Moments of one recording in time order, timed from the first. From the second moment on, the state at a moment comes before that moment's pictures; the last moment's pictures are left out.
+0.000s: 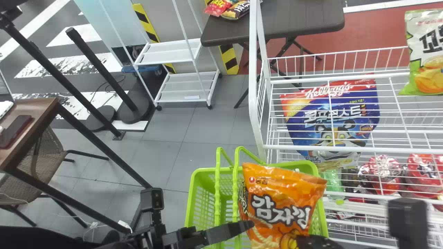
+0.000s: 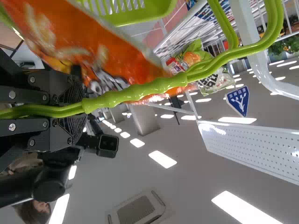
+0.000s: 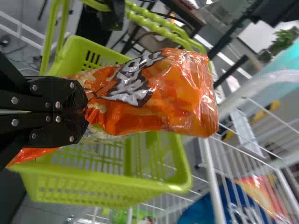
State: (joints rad) left arm 0.45 0.15 0.40 -1.80 0.44 1.06 -1.57; right arm 0.55 -0.08 0.28 -2.23 -0.26 1.00 0.38
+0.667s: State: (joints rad) left arm 0.45 0.15 0.40 -1.80 0.44 1.06 -1.57; right arm 0.24 -0.08 0.54 -1.96 -0.23 1.04 0.27
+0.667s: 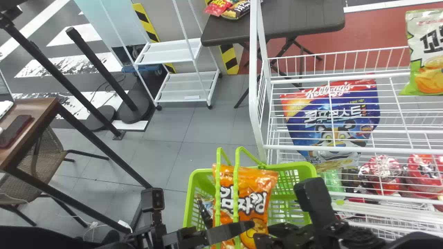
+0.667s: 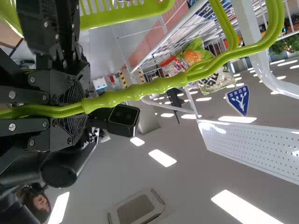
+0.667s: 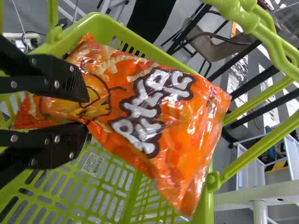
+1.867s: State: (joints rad) left arm 0.47 0.16 0.40 -1.80 0.46 1.06 -1.57; right arm -0.01 -0.10 -0.10 -1.86 -0.07 0.72 0.28
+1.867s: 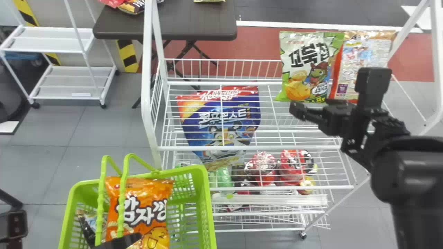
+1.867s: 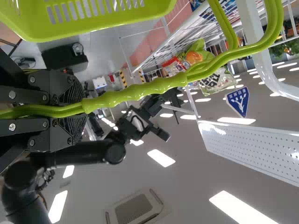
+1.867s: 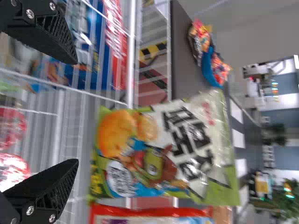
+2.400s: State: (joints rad) left arm 0.50 0.15 0.41 -1.82 0.46 1.06 -1.57; right arm -0.28 -0.09 -0.07 -1.41 0.03 0.53 0.23
